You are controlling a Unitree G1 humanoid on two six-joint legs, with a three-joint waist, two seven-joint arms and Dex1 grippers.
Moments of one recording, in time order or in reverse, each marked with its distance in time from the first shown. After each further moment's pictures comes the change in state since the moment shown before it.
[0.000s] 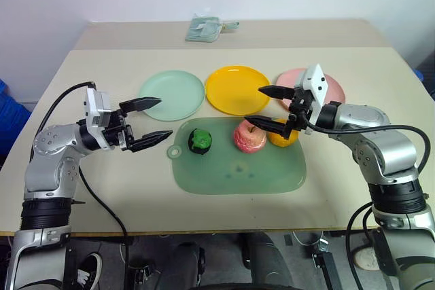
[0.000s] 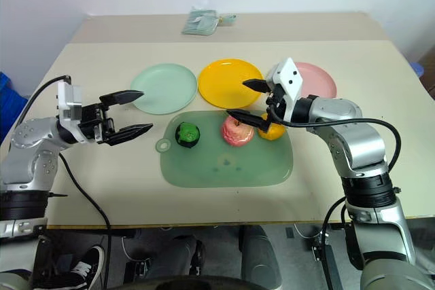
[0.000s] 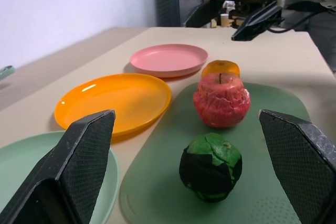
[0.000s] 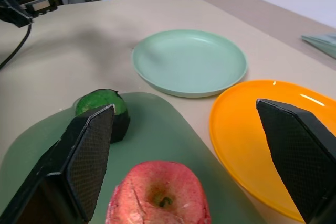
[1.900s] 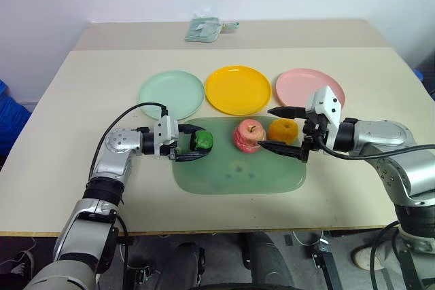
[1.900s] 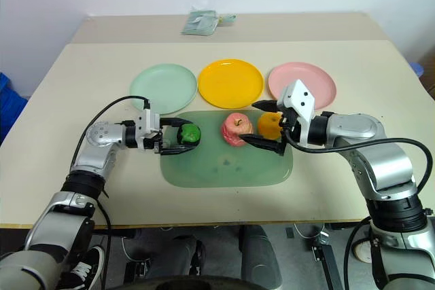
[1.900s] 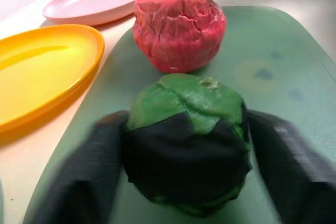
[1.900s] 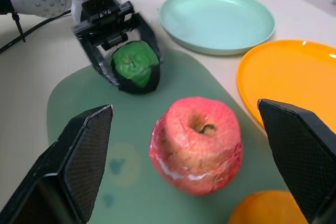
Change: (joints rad) left arm -0.208 -0.216 -0.298 0.485 0.359 -0.455 -0.035; right arm 0.157 -0.140 -0.046 -0.158 0.045 0.053 0.059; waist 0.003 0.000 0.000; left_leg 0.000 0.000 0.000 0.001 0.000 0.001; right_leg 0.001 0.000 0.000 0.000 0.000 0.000
